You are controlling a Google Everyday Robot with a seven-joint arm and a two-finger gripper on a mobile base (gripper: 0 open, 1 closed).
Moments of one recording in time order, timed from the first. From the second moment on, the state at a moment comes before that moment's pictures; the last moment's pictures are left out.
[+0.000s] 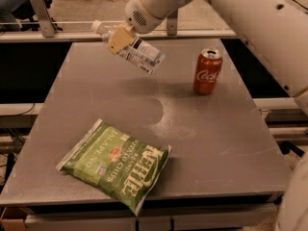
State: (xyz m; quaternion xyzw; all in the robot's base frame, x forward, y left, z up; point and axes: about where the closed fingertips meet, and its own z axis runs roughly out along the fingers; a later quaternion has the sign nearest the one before) arm 0.653 0.093 0.957 -0.54 0.75 0.18 0.34
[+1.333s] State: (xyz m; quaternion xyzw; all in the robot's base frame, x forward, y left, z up) arm 0.603 -0.079 0.995 -0.43 0.67 0.38 0.47
